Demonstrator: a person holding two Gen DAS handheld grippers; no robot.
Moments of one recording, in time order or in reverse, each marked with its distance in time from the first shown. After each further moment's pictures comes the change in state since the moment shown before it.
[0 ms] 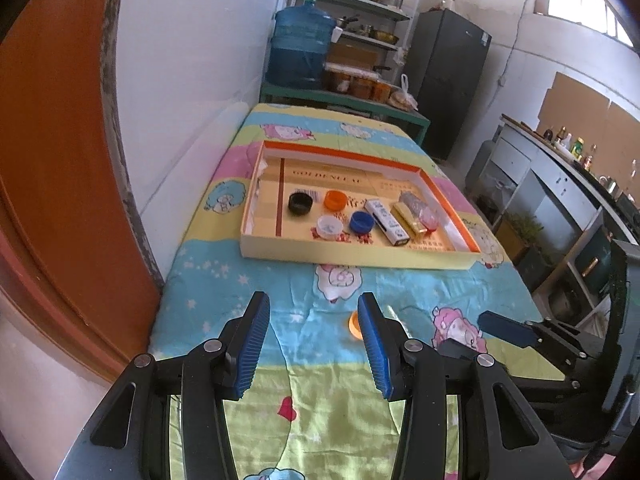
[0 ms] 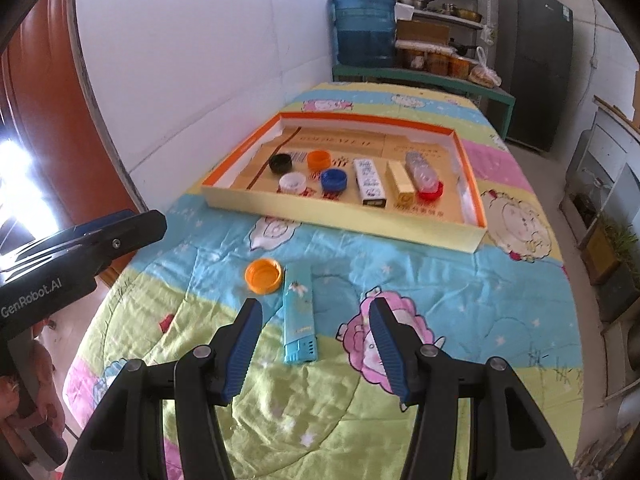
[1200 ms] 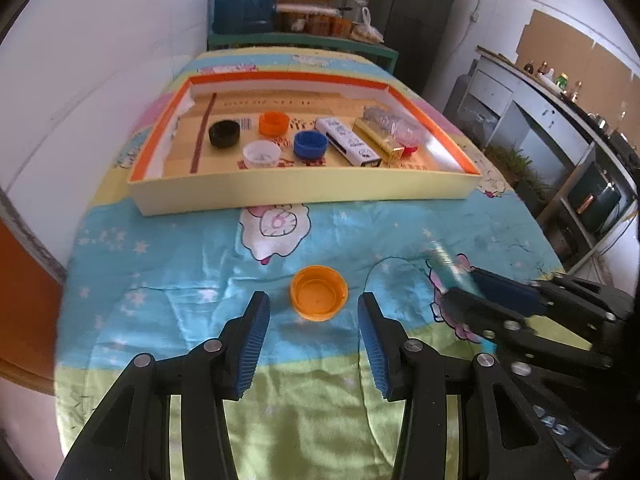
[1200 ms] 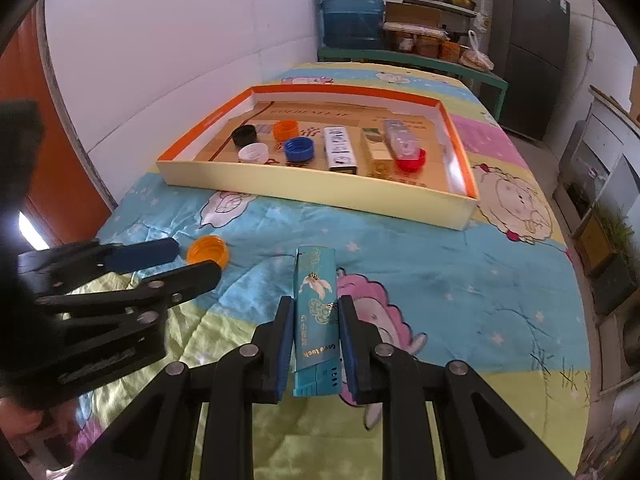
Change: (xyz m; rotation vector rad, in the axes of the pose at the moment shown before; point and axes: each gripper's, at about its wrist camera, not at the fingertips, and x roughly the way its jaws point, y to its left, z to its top) left arm 0.088 -0.045 -0.020 0.128 0.198 -0.059; right arm 0.027 -0.031 -0.014 0.016 0.037 -0.041
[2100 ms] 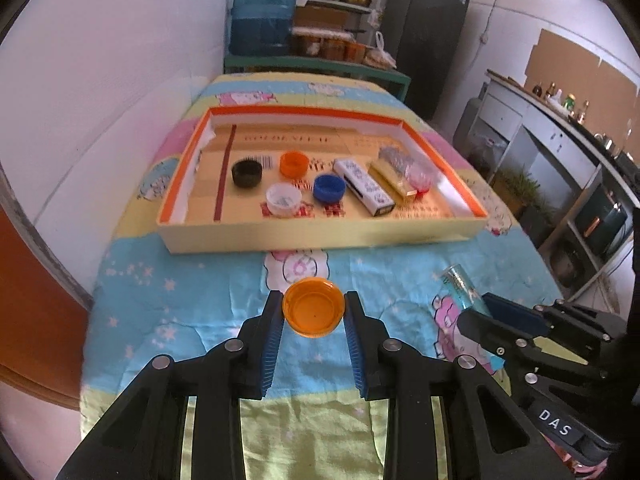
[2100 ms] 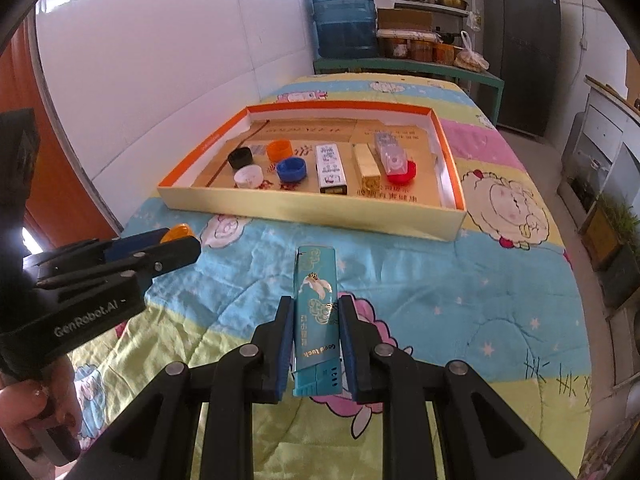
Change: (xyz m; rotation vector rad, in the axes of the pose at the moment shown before) left arm -0.023 0.010 0.021 -0.030 -0.095 0.032; right arm -0.006 -0.011 0.008 0.038 -0.043 0.039
